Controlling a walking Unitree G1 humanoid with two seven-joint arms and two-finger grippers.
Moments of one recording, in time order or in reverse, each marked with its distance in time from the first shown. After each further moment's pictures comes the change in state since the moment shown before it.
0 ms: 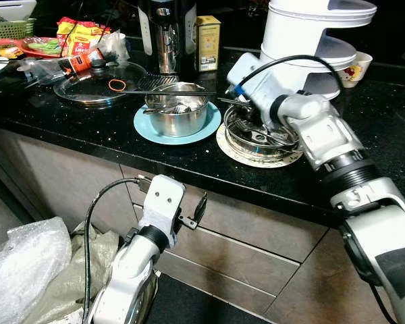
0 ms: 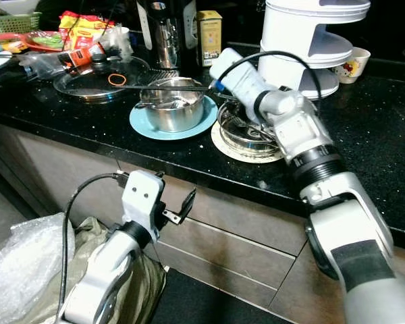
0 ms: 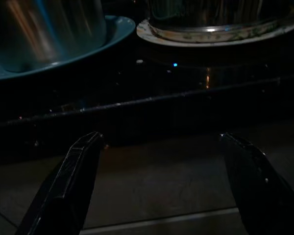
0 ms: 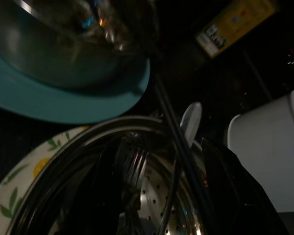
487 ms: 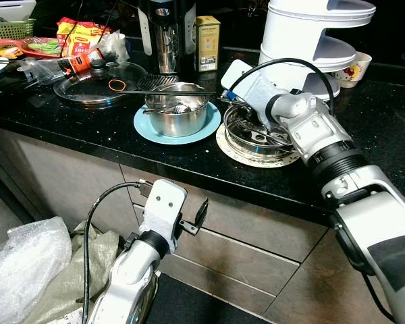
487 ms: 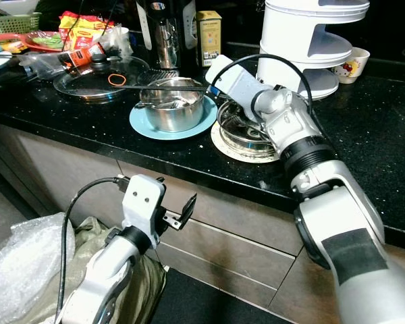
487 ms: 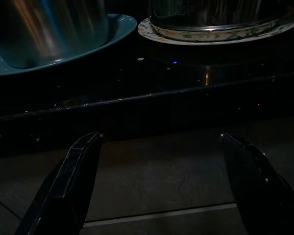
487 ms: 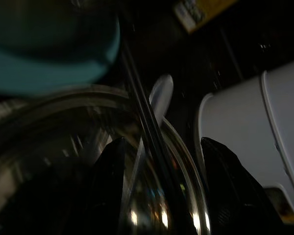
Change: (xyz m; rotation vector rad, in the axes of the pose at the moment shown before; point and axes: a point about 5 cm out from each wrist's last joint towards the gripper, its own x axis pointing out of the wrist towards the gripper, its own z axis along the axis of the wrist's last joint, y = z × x) left arm -0.006 0.001 0.002 -0.008 0.014 0.010; right arm 0.005 -0.011 -0.008 -0.117 0.124 -0.093
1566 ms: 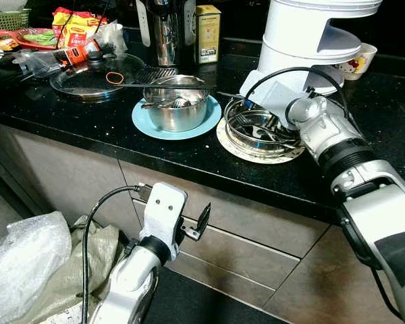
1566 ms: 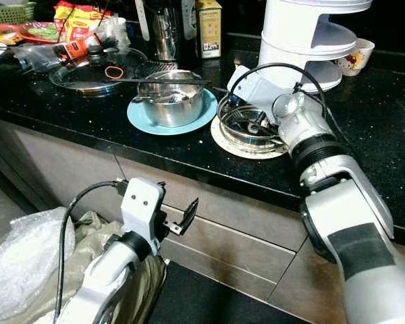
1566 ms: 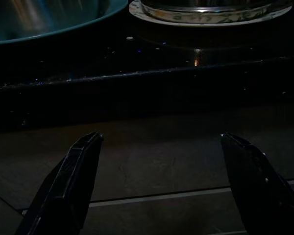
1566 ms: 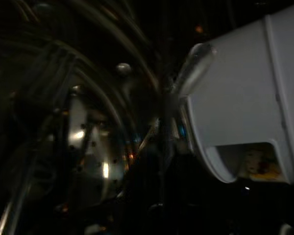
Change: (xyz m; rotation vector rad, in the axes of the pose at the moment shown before) left arm -0.009 -0.008 0.001 -0.051 0.031 -0.010; right arm 0.000 -0.010 -0.027 -0.061 0.138 -0.073
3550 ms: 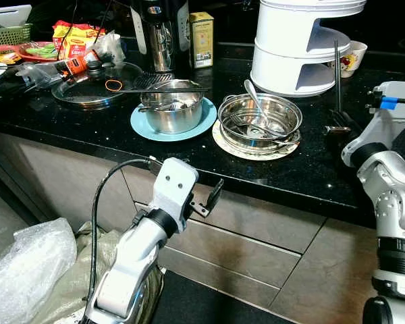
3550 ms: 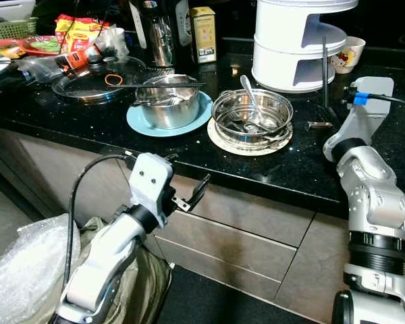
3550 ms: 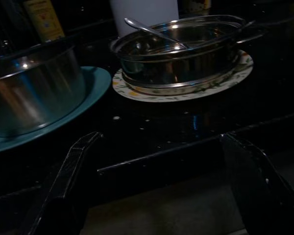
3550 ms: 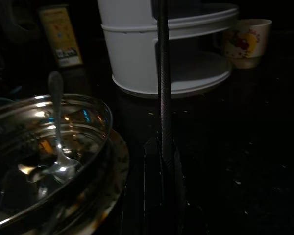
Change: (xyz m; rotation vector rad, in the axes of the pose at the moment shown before) left arm 0.028 0.009 0.031 0.096 -0.144 -0.085; right arm -0.080 0.012 -0.103 1.093 -0.328 -0.260
